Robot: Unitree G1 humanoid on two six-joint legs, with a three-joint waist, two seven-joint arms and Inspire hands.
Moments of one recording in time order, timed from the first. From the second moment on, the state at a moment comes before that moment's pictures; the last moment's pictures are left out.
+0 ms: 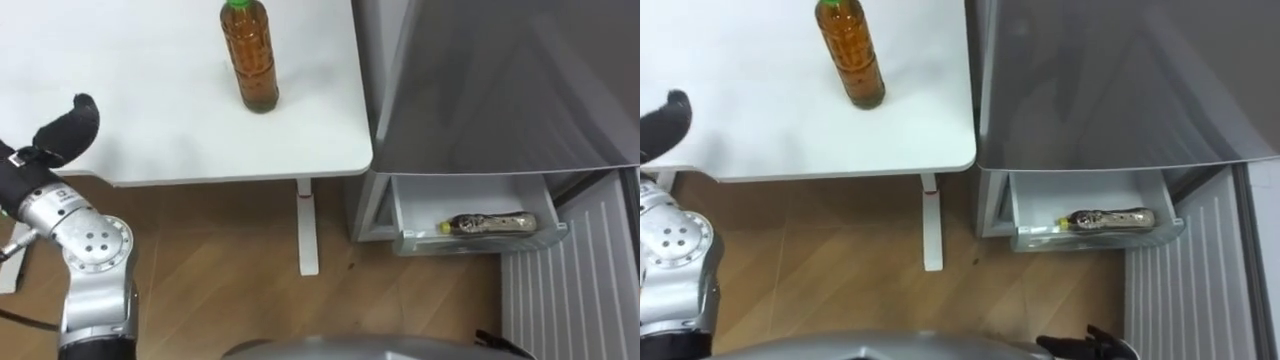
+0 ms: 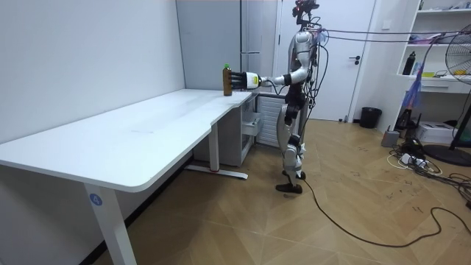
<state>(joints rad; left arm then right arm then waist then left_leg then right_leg) 0.17 0.19 0.22 -0.01 0.08 -0.17 0.75 0.14 -0.24 -0.02 1.27 0.26 -0.03 0.12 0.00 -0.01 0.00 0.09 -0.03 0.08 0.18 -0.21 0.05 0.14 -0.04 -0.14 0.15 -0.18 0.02</state>
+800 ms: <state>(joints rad) 0.16 0.20 0.08 -0.04 -0.22 -0.16 0.35 0.11 -0.25 -0.07 1.30 0.26 -0.03 0.20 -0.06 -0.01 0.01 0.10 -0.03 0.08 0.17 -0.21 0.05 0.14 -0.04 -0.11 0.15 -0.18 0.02</state>
